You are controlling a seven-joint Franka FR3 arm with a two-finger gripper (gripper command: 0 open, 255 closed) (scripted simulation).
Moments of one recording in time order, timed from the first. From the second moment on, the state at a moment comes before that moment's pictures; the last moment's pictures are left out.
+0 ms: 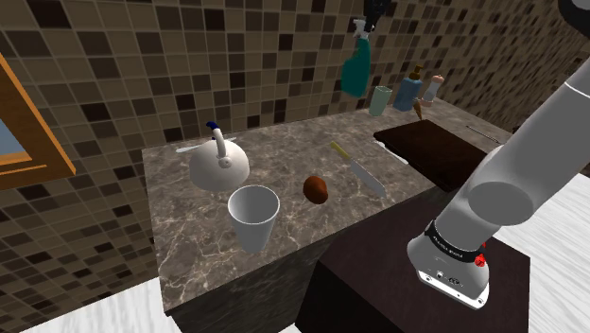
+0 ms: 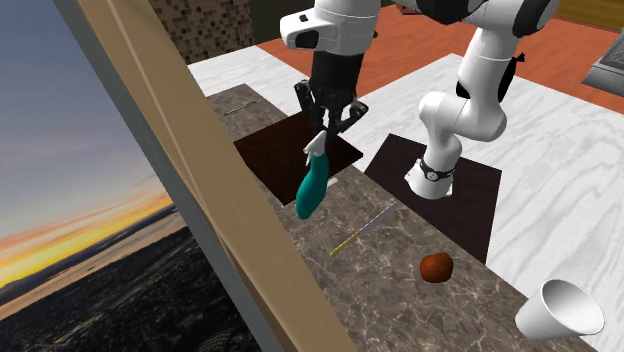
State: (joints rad) arm -0.08 -0.09 -0.28 -1.58 -0.09 1.59 -0.33
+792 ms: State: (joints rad) arm 0.05 -0.20 -0.10 -1.66 -0.11 1.53 -0.03
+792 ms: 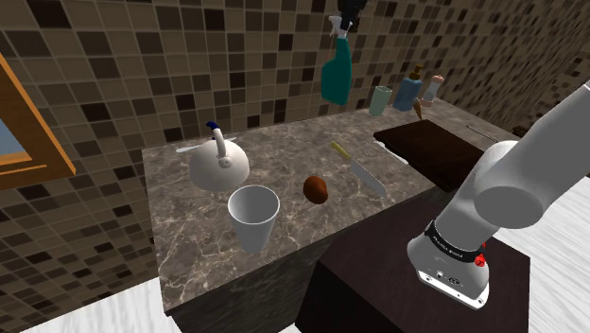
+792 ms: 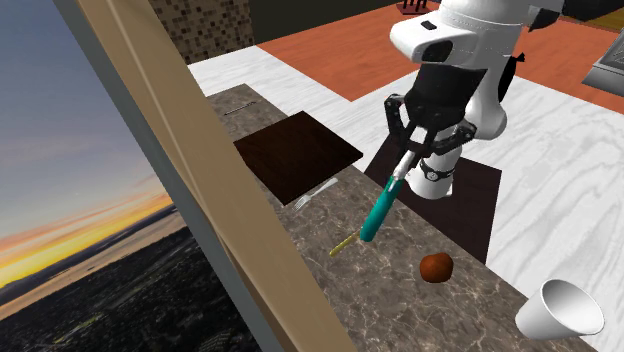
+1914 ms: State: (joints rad) arm 0.22 -0.06 0.16 -1.41 -0.11 1.38 0.38
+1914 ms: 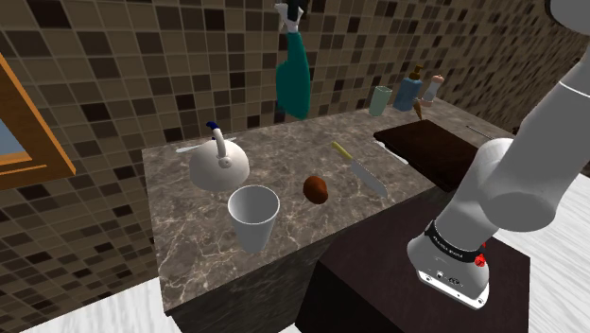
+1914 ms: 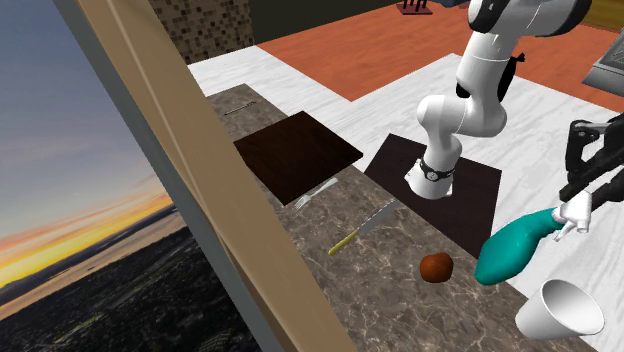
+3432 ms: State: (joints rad) arm 0.33 0.05 0.27 -1.44 -0.13 1.49 0.62
